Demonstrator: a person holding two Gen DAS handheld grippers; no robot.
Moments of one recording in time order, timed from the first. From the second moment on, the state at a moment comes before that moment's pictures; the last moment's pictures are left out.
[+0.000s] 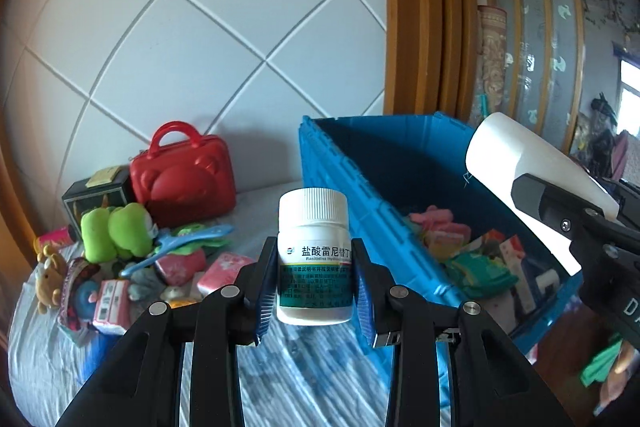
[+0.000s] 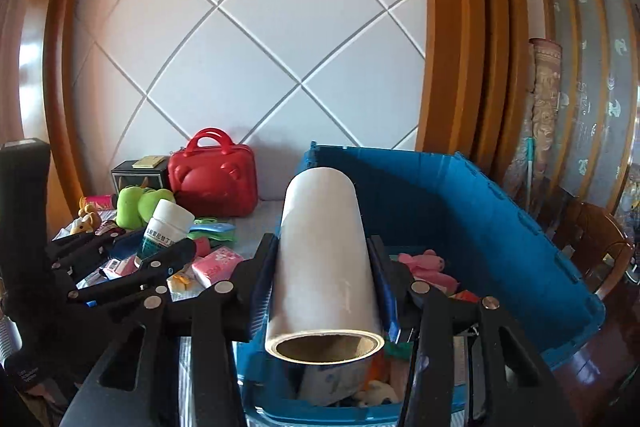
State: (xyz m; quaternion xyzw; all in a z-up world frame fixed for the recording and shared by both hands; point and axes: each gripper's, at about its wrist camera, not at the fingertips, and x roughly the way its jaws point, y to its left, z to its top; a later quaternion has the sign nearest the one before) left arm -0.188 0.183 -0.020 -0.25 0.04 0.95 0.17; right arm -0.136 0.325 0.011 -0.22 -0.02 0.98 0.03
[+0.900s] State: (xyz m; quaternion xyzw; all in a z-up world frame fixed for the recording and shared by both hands) left arm -0.174 0.355 -0.045 -0.29 0.08 0.94 0.12; right arm -0.153 0.497 -0.025 -0.25 0.01 0.97 0.02
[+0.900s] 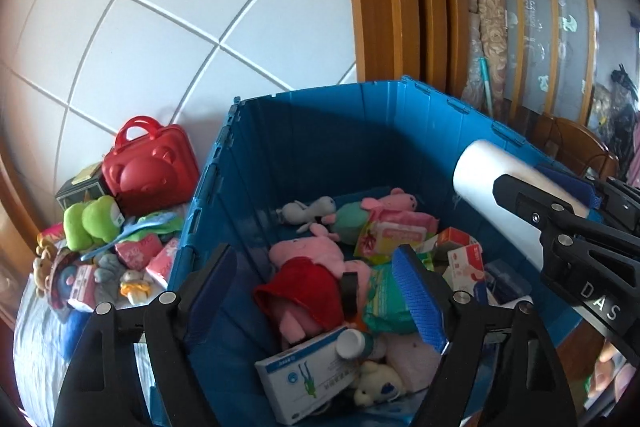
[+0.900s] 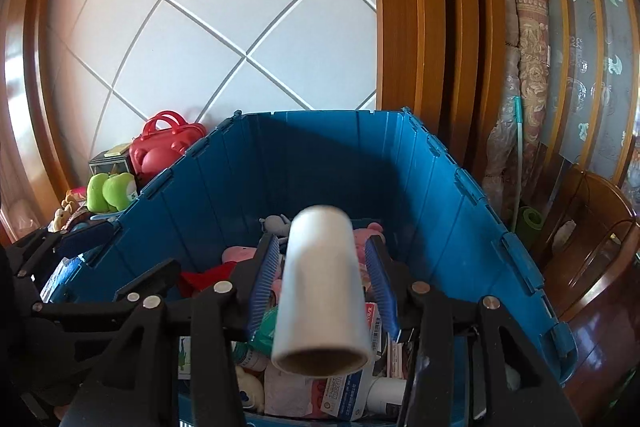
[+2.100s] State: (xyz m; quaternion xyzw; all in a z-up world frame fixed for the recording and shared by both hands) left arm -0.017 0.061 -0.035 -0.31 0.02 0.95 0.01; right arm 0.008 0.249 -0.014 -0.25 0.01 0.97 -0.03
